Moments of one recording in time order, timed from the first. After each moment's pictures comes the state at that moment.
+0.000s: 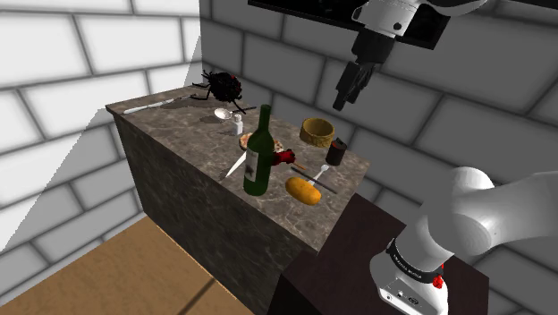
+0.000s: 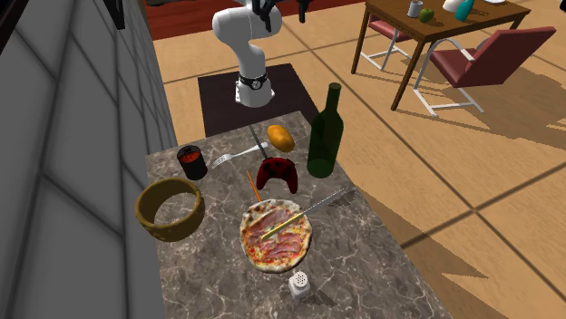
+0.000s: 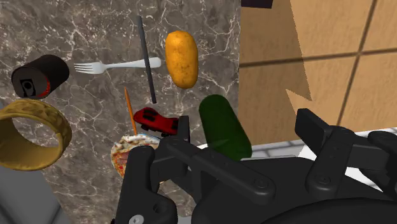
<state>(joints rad) 0.02 -0.80 0.04 -2.34 0.11 1.63 -0.06</state>
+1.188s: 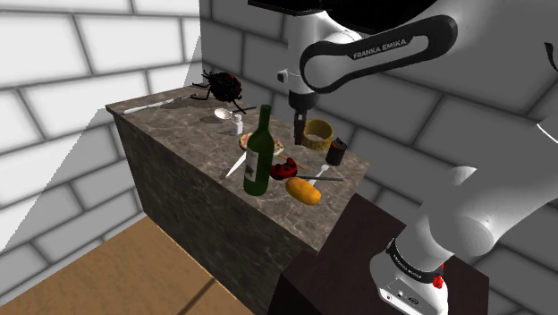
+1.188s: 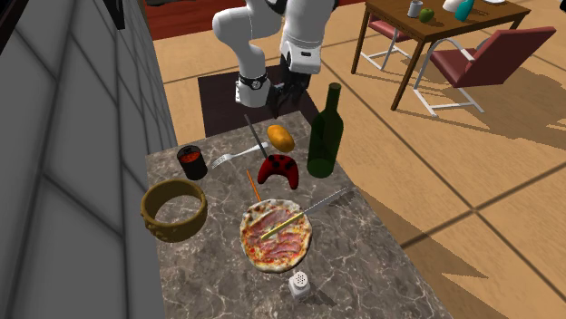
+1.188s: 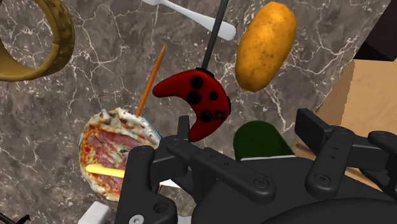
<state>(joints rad) 0.06 -0.26 0.05 -2.33 -0.18 1.99 -0.43</state>
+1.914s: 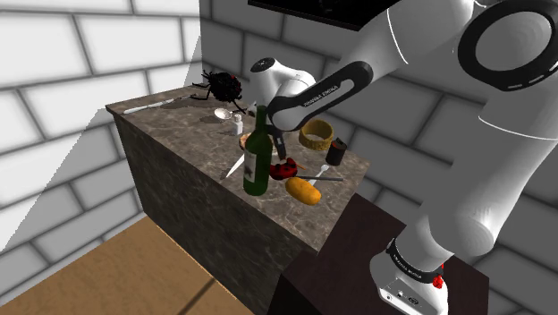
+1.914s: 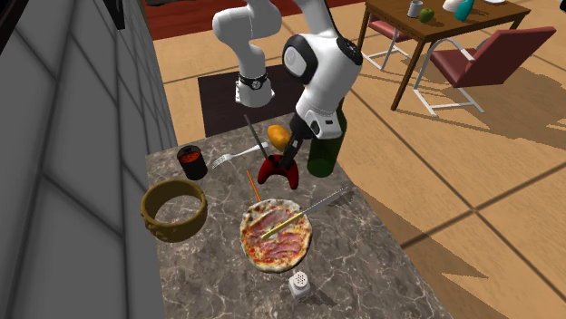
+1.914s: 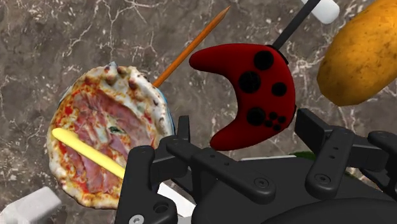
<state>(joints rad) 0.07 0.13 0.06 -2.19 -0.46 2.16 -0.53</state>
